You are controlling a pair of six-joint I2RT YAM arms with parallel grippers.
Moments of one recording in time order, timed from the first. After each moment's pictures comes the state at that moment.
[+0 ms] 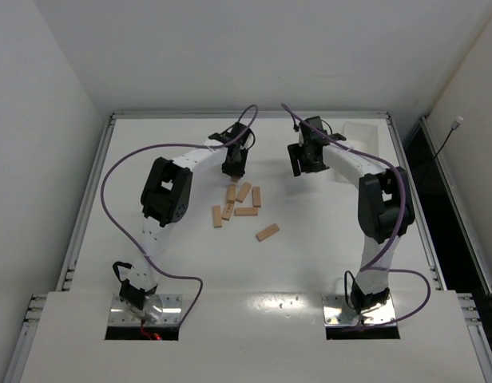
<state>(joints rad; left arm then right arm) -0.49 2.33 1.89 -0.64 -0.12 -0.27 0.28 1.95 1.43 -0.52 0.12 0.03</state>
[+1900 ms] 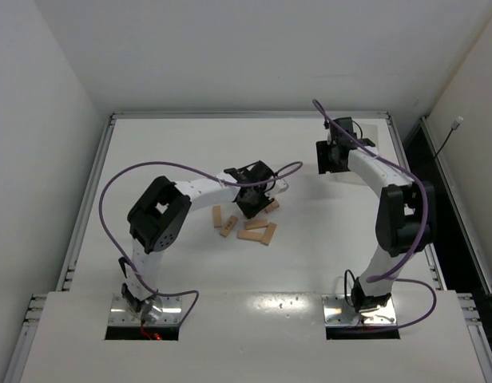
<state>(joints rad) -0.77 2.02 1.41 -0.54 0.02 0.20 0.13 1.78 1.29 -0.48 0.18 0.02</state>
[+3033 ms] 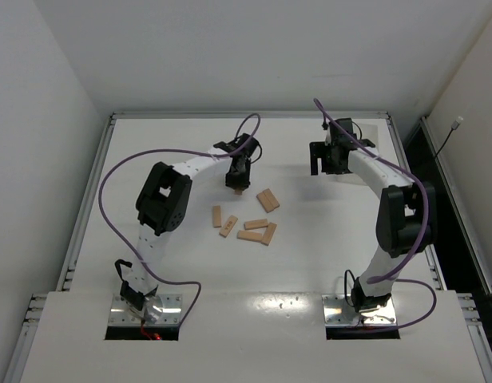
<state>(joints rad) -0.58 2.19 1.72 -0.67 -0.17 -0.47 0.13 1.77 1.27 -0.48 0.06 0.07</state>
